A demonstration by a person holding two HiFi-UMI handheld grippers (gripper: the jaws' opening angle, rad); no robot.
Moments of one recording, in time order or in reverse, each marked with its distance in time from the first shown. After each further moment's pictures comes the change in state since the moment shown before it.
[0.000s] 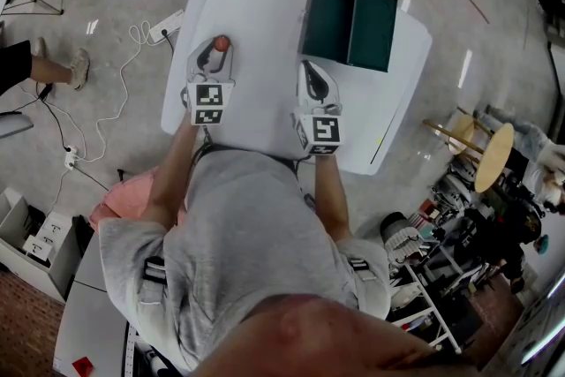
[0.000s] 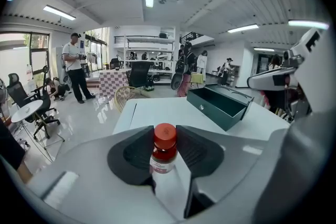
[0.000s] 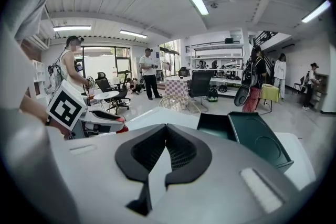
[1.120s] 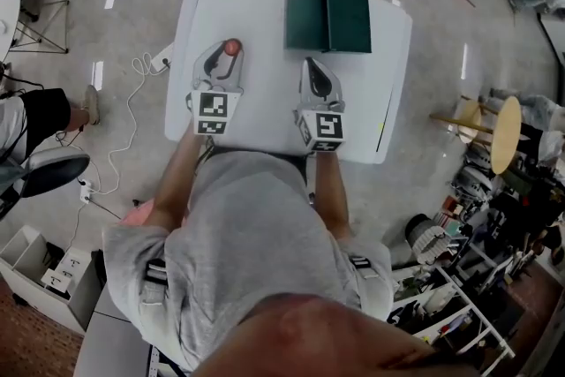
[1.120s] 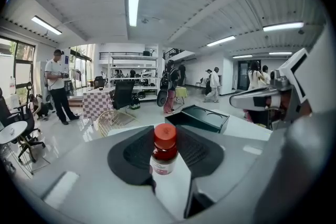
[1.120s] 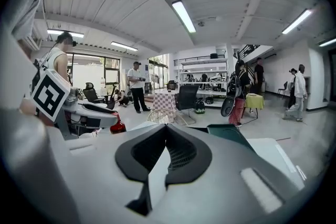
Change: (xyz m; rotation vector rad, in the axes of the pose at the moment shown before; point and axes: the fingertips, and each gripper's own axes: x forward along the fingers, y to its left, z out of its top) left arm -0.058 -0.072 0.081 0.110 -0.181 -0.142; right arm -0.073 -0.019 0.026 0.043 -0.154 -0.138
